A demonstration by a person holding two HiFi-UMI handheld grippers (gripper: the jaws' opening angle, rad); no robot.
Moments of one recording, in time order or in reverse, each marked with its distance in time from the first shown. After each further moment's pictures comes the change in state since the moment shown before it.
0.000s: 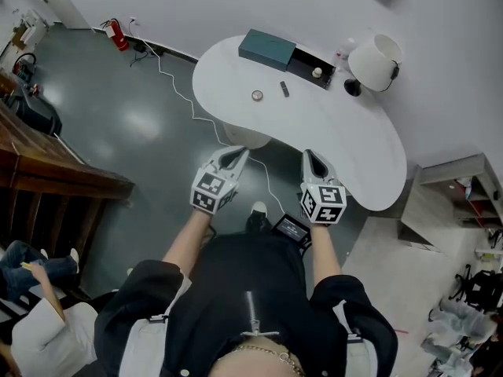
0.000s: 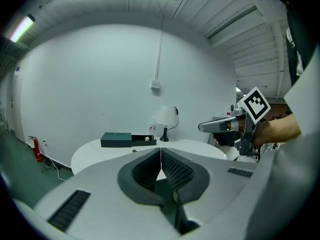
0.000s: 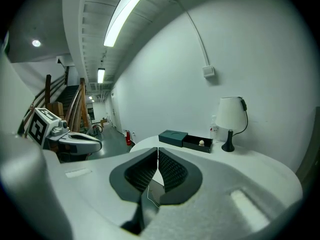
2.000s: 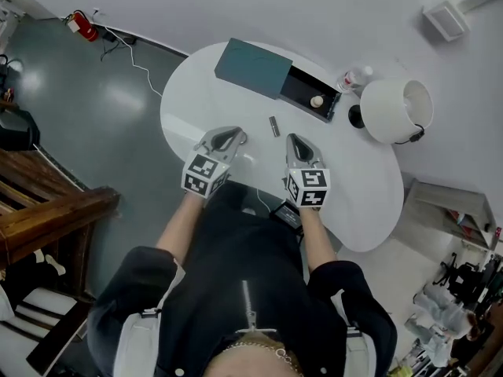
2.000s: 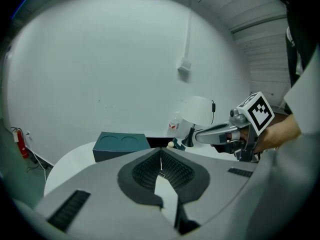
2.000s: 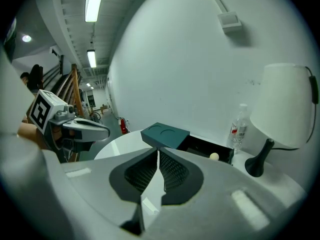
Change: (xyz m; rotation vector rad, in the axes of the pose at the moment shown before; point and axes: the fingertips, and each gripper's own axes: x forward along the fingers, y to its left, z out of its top) left arm 0.239 0.187 0.039 -0.081 0.092 -0.056; right arm 0.282 -0.099 0.031 -0.033 0.185 0.025
